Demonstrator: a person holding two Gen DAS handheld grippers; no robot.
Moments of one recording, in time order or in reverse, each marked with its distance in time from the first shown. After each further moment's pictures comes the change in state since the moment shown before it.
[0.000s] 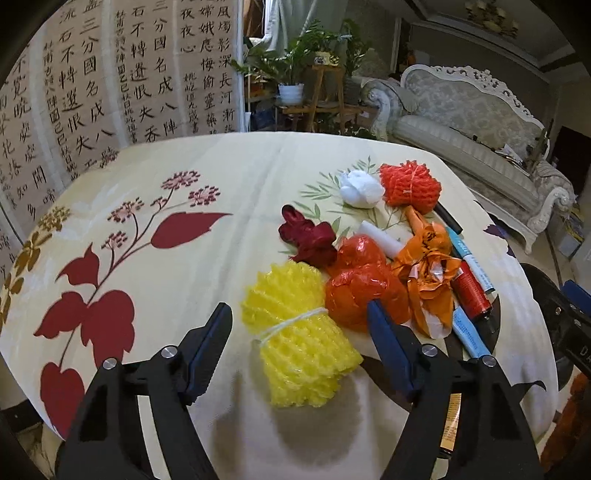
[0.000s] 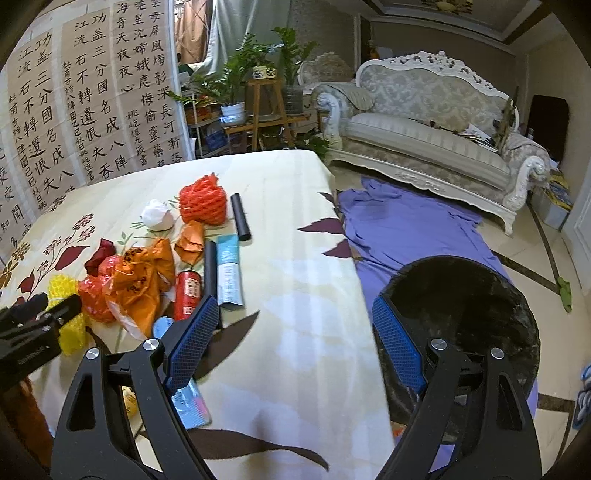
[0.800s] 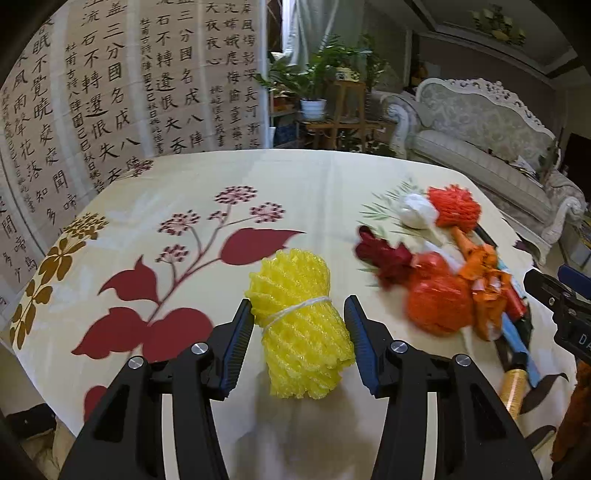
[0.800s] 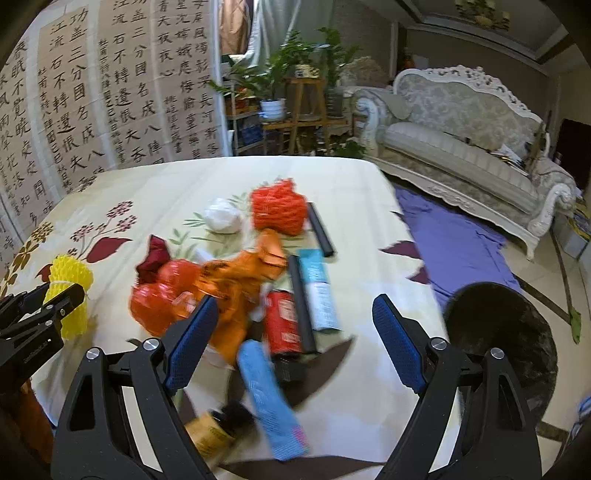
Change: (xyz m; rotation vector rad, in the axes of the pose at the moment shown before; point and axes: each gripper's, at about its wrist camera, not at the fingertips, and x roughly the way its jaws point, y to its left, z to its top) left arm -0.015 0.062 0.006 -0.009 -0.065 0.067; right arm 0.007 0.076 0.017 -0.104 0.008 0.099
